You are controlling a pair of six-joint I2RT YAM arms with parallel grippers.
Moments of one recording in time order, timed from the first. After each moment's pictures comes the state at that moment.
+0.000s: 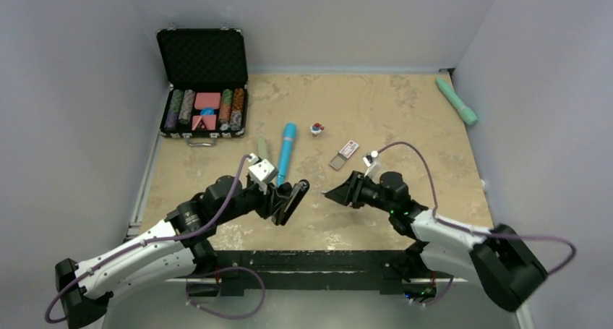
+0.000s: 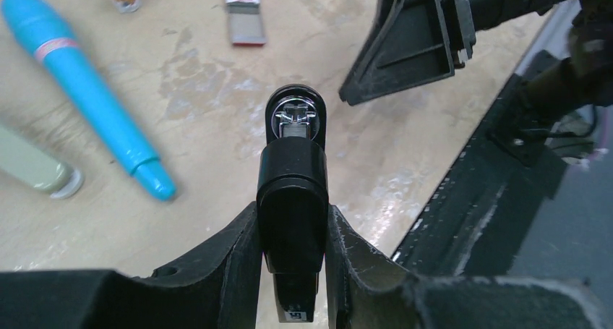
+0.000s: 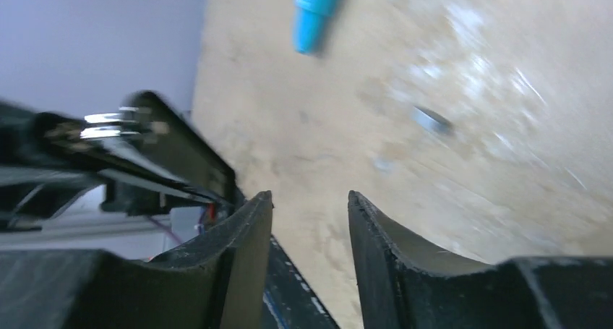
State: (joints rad) left arm -0.94 0.62 0.50 -0.25 -0.05 -0.23; right arm 0.61 1.20 0.18 0.61 -0.36 0.97
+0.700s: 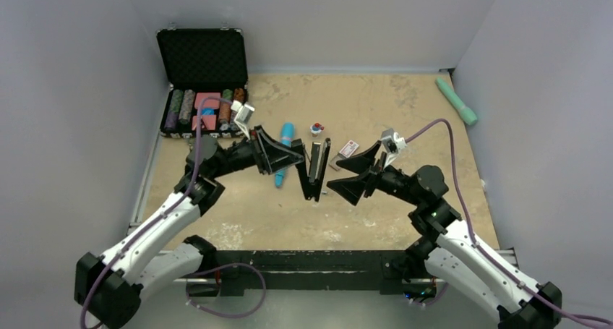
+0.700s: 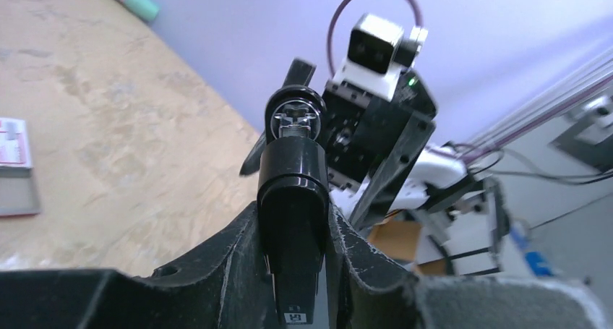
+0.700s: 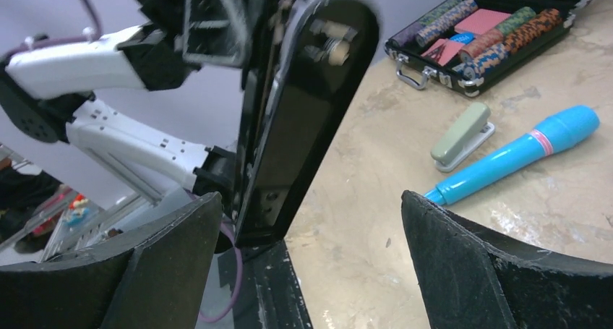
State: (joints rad) left arm -0.56 0.87 0.68 0.31 0.68 -0.84; right arm 0.62 0.64 0.48 0.32 -0.52 0.57
